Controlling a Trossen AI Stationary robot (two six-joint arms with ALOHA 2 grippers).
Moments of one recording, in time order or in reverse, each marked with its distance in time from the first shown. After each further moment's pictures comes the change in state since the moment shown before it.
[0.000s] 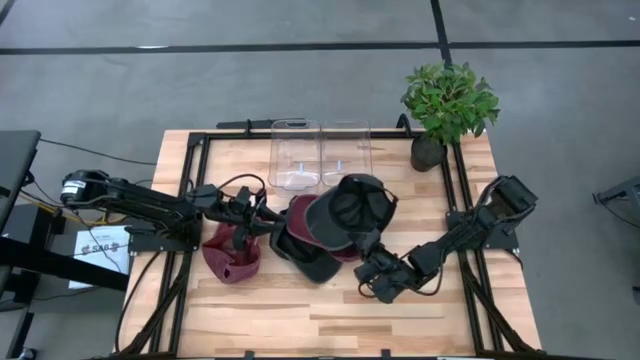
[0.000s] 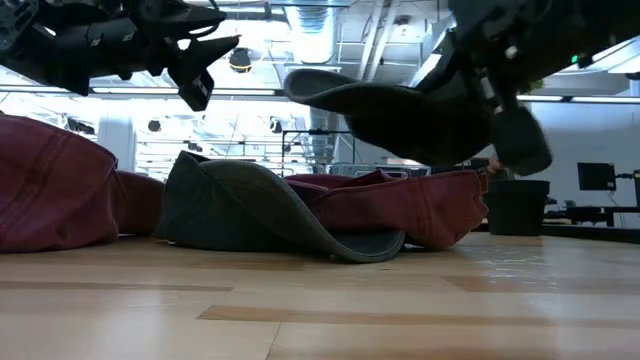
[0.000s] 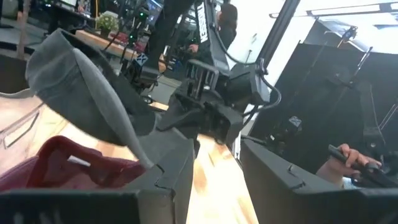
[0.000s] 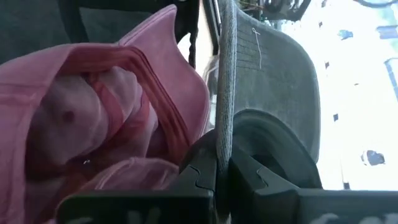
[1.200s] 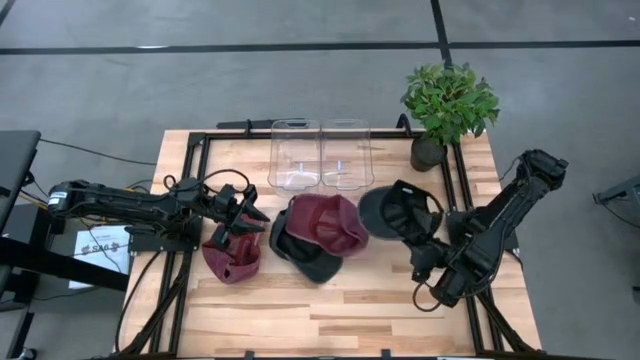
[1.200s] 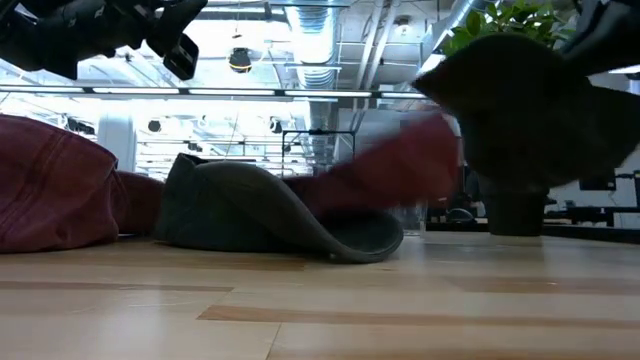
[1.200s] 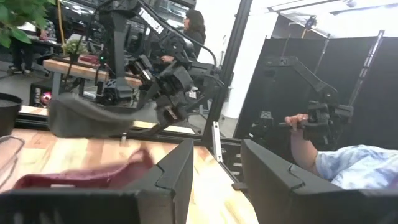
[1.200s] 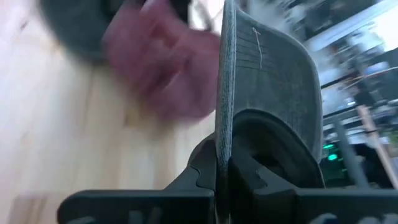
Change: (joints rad) left arm 0.040 -0.281 0.001 -0.216 0.154 0.109; right arm 0.293 -0.442 0.000 -1.122 -0.114 1.341
